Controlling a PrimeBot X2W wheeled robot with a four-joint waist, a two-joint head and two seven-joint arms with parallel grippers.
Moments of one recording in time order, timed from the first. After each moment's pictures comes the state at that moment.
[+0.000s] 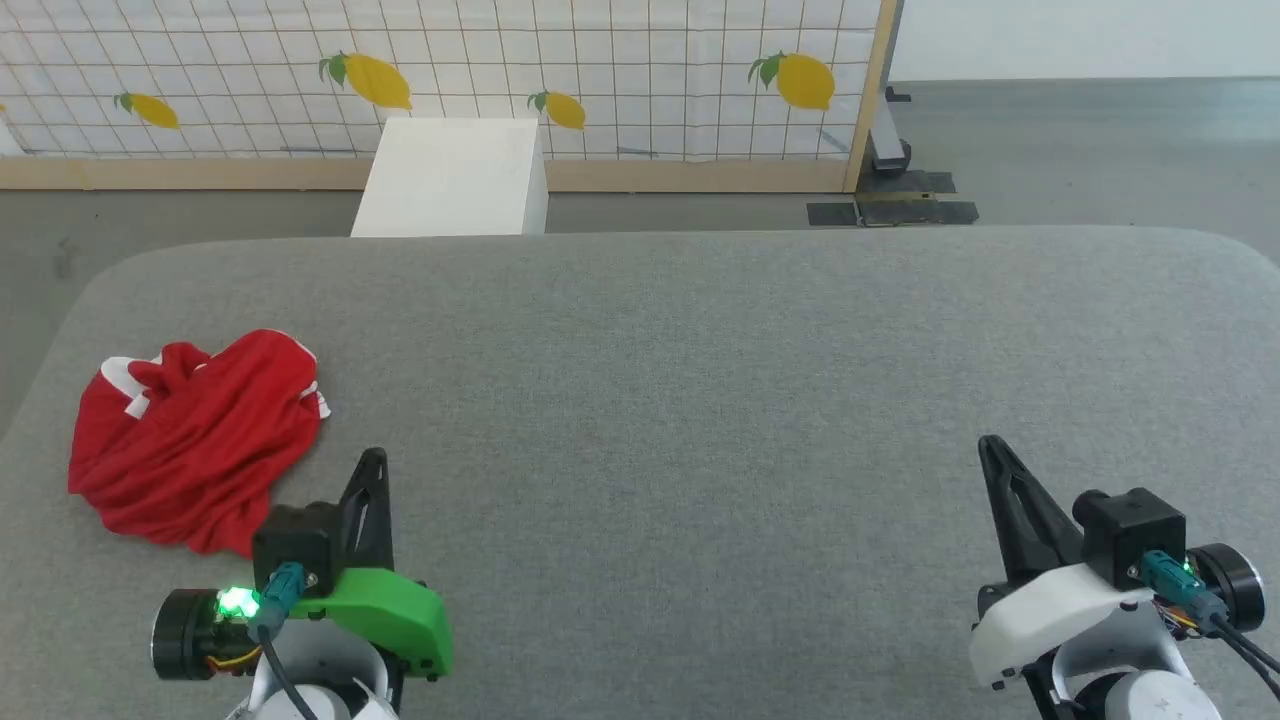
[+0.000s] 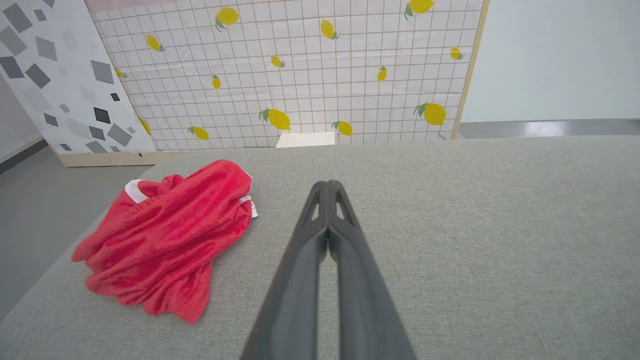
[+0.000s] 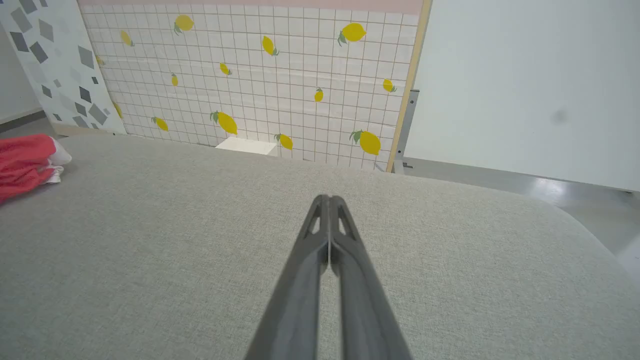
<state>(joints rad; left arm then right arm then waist) -0.01 0.06 0.00 0.00 -0.01 0.00 0.00 0.00 -0.05 0.00 0.01 0.01 0.13 0.00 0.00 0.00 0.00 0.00</state>
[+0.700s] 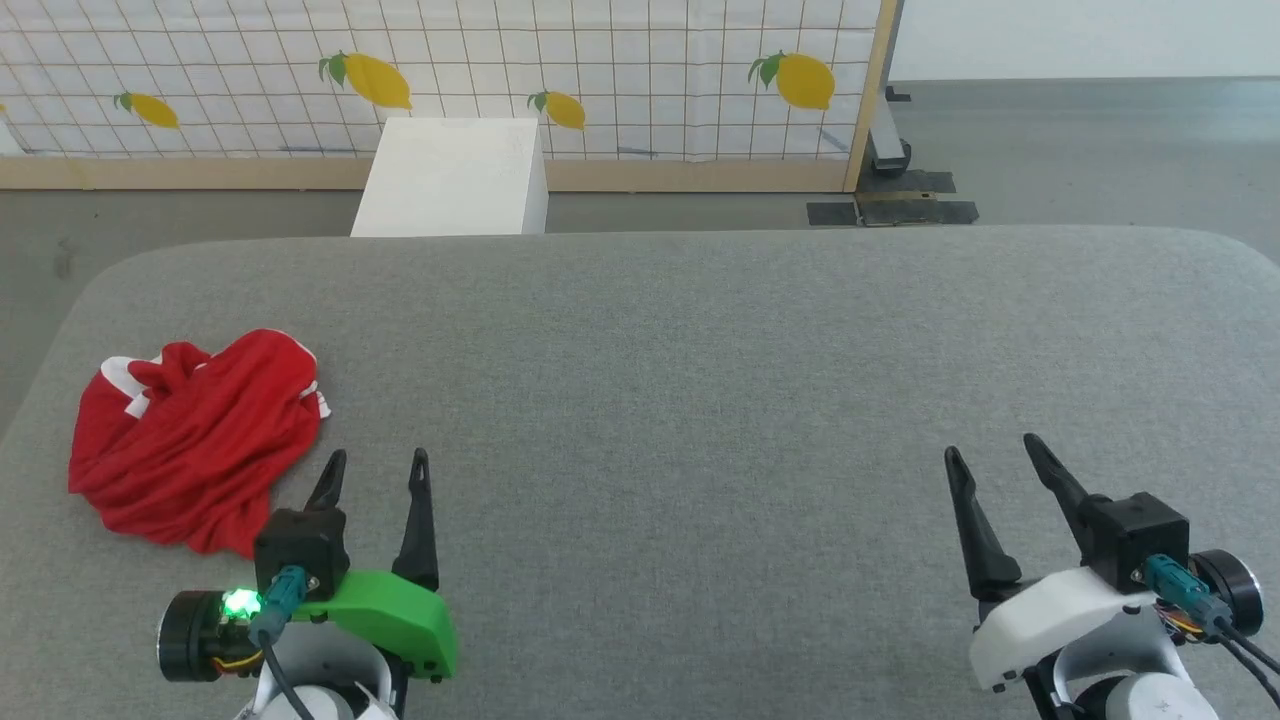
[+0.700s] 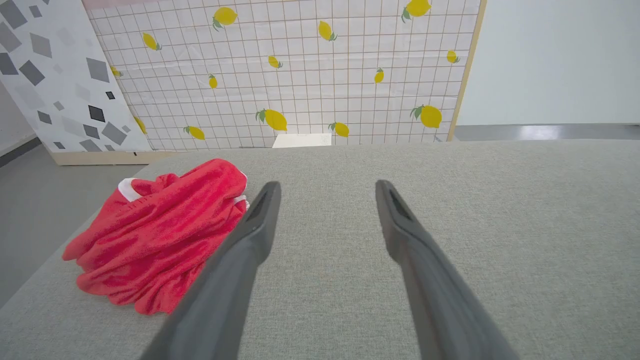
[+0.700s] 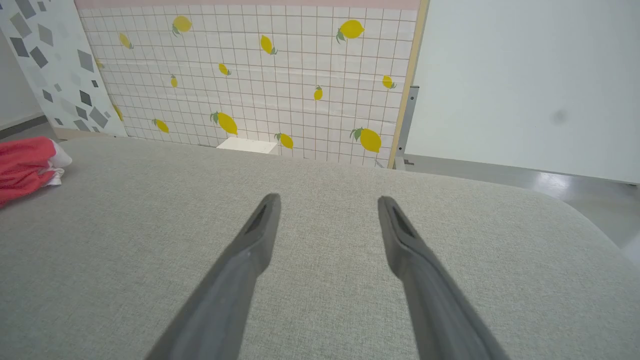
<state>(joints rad) -0.01 0.06 -0.01 0.01 -0.03 0.00 -0.02 0.00 -0.05 -0.01 0.03 0.02 0.13 -0.02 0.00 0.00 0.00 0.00</state>
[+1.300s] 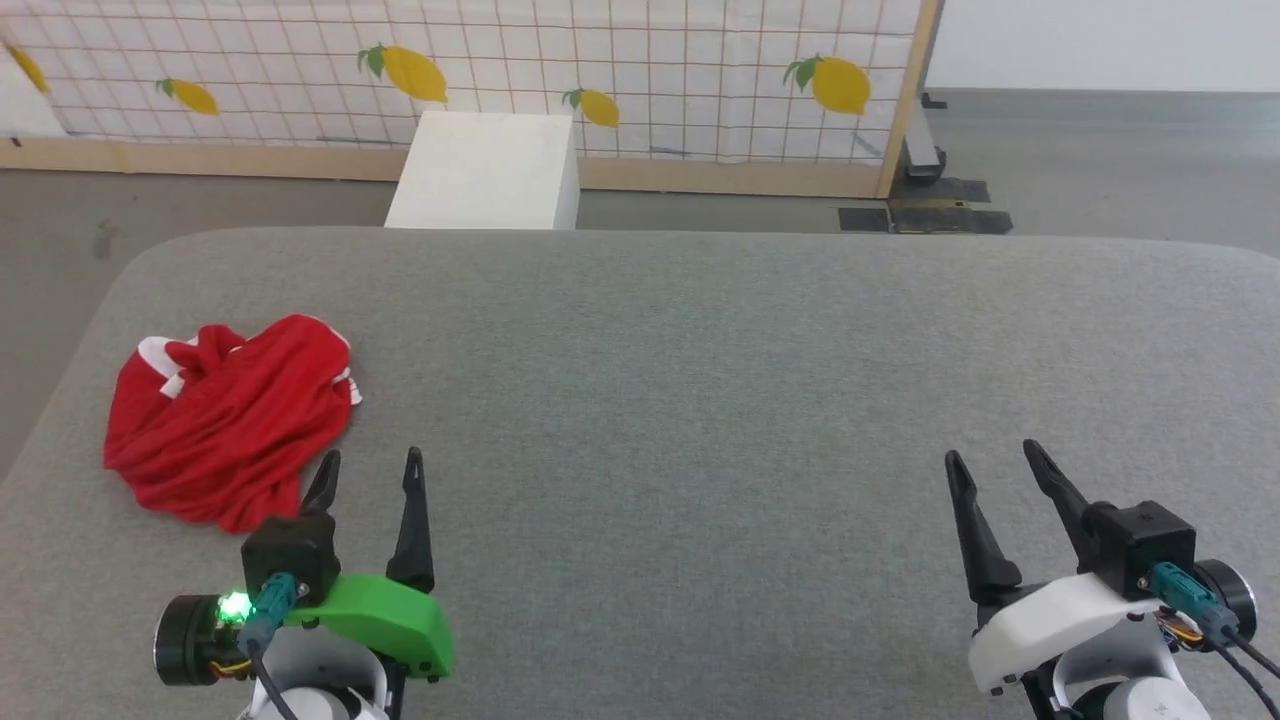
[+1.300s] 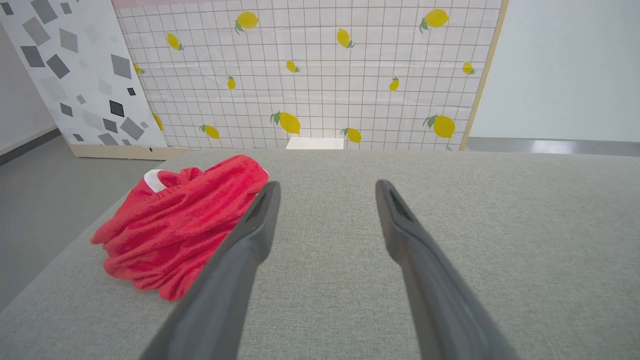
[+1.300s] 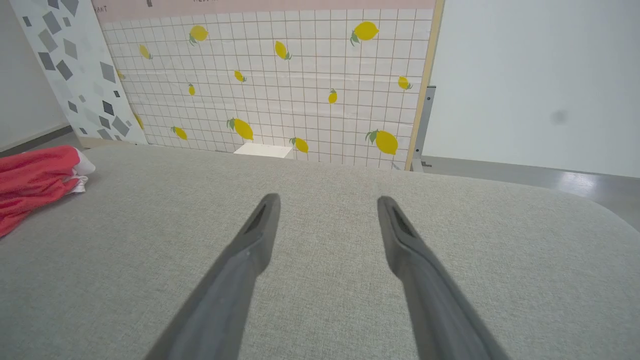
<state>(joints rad) -0.01 0.06 0.00 0.03 -0.05 0.00 -0.06 0.00 -0.05 -0.01 0.06 0.06 0.13 -0.05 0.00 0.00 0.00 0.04</state>
